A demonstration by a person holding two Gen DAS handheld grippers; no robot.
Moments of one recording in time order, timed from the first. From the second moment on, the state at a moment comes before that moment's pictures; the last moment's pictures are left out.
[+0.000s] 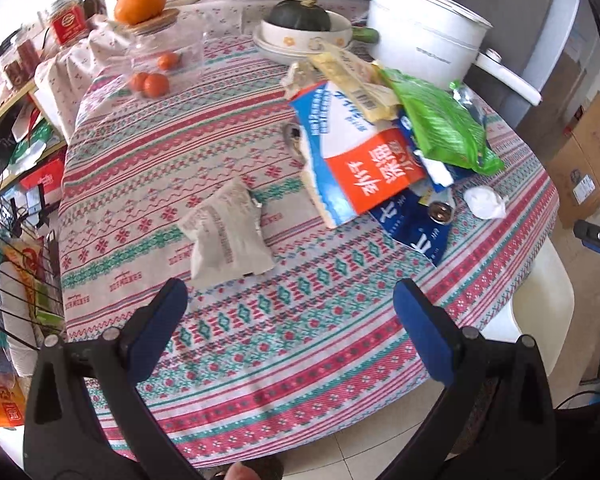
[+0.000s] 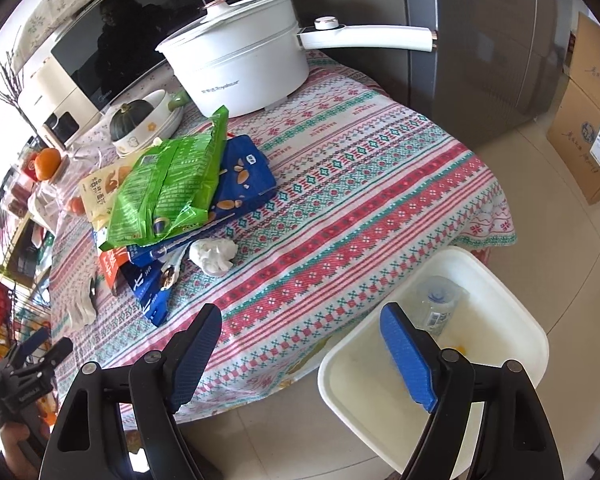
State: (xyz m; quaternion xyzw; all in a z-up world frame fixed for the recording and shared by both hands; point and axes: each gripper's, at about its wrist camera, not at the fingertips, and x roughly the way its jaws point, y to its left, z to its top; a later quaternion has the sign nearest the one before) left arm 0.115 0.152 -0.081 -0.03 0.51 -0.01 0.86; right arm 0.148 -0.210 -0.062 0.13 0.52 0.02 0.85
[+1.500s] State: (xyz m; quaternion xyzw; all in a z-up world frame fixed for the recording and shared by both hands) left arm 0.107 0.196 -0.075 -0.12 0.49 -0.03 0.86; right arm 0.204 -0.022 -0.071 -0.07 0.46 0.09 0.88
